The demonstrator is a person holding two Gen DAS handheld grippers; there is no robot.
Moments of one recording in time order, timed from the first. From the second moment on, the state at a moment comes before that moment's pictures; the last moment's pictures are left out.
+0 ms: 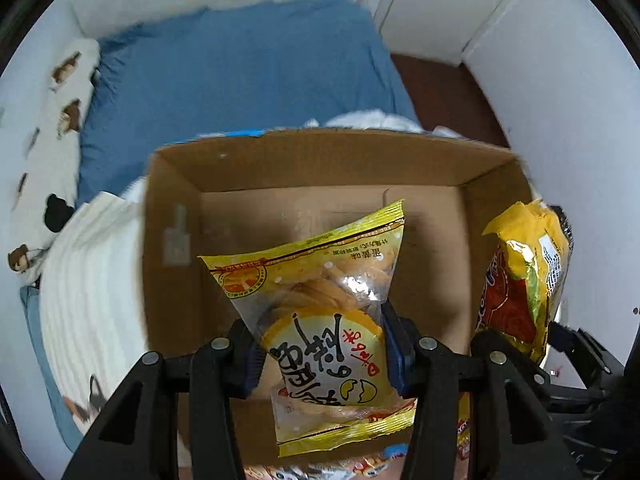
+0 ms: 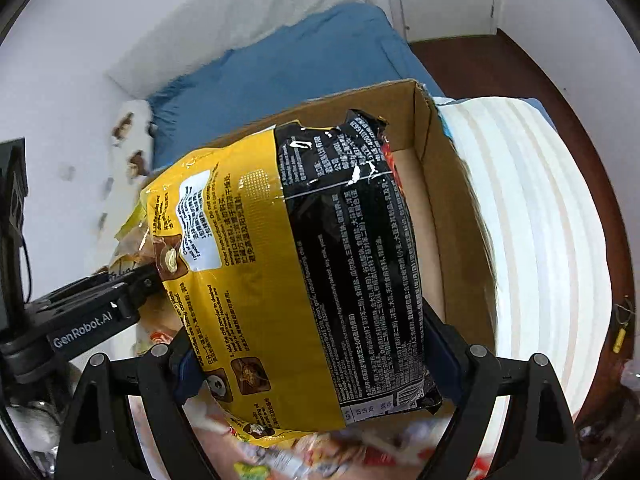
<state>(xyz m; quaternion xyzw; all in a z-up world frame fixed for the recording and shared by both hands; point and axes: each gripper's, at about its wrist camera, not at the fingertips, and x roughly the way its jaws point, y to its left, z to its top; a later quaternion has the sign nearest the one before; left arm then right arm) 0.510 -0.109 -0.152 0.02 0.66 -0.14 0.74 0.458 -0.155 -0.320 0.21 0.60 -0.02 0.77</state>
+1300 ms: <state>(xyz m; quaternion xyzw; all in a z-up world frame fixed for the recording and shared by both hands) 0.475 -0.097 -0.144 0.00 0.61 -0.11 0.78 0.490 -0.109 -0.375 0.15 0.60 -0.03 0.79</state>
